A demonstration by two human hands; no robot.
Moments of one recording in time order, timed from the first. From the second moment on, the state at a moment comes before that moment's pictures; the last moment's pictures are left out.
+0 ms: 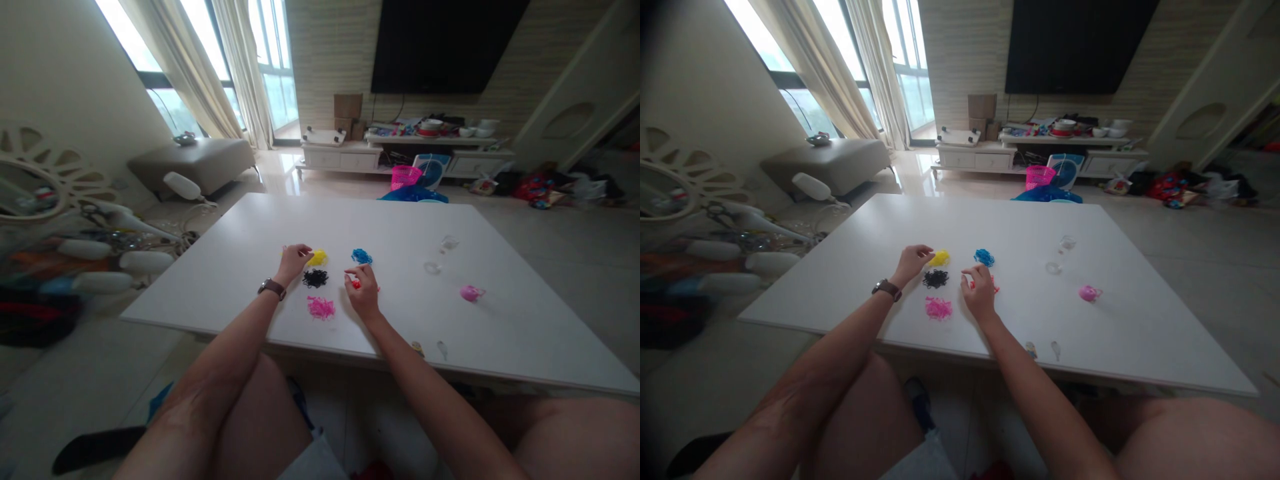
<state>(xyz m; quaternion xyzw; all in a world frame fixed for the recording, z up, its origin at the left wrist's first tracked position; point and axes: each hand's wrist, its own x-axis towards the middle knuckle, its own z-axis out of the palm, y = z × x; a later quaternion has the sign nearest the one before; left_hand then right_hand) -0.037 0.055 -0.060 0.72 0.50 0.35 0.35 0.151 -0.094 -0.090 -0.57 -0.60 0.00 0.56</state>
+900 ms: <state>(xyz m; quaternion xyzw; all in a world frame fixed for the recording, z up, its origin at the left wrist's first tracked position) -0.082 0.077 -0.081 0.77 0.59 0.23 0.10 0.153 -0.094 -0.093 -0.57 -0.60 0.01 0.55</state>
